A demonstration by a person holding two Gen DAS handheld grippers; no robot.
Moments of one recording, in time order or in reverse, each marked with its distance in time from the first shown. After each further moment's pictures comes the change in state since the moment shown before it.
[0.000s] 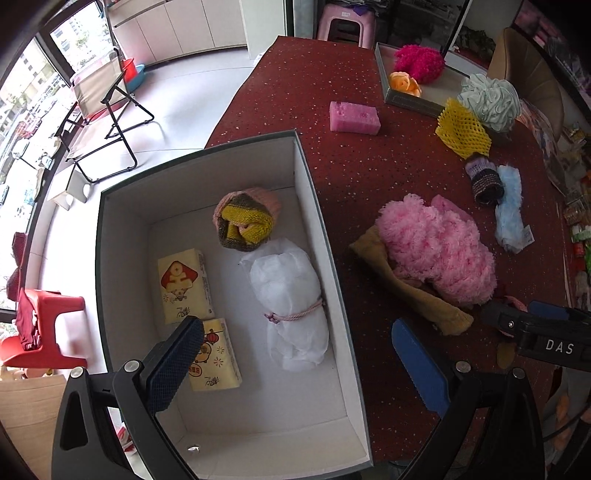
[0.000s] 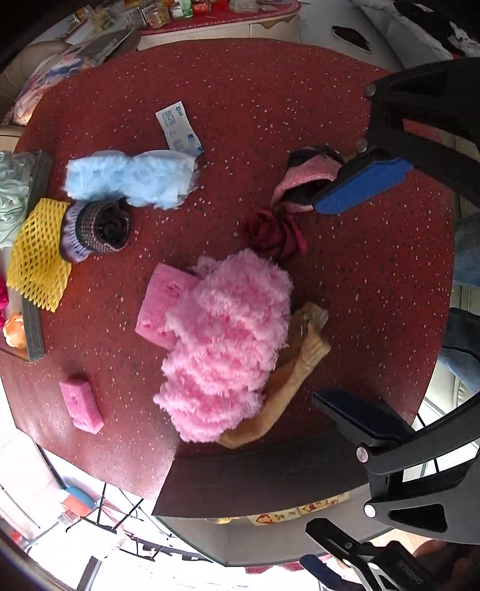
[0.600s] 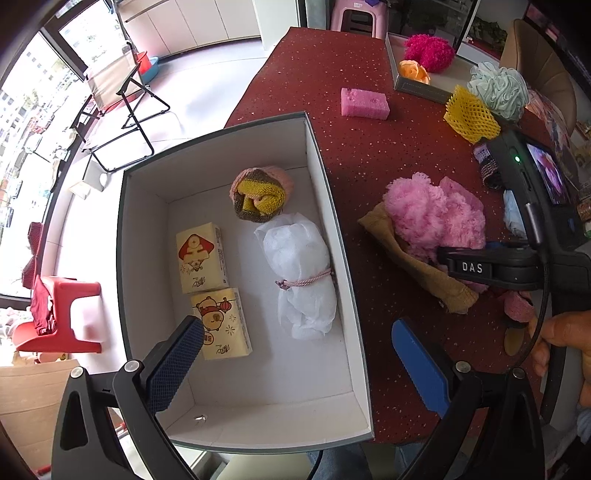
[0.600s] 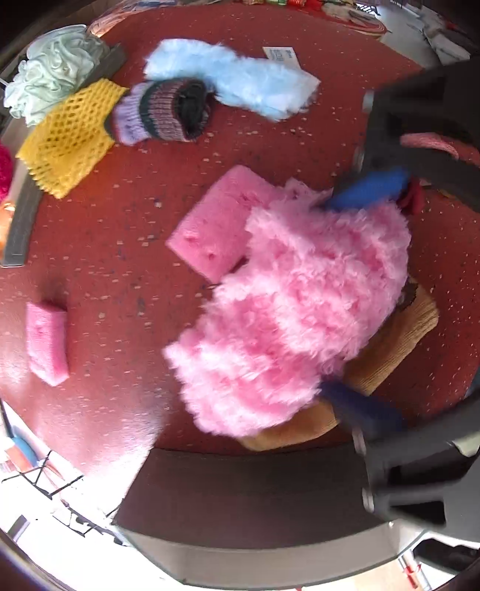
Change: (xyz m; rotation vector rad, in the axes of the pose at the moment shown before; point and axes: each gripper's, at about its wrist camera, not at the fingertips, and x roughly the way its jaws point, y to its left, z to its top) left arm -0.013 -0.007 -0.018 -0.017 0.044 0.076; right arm 0.062 0.058 0.053 -0.264 0.047 -0.033
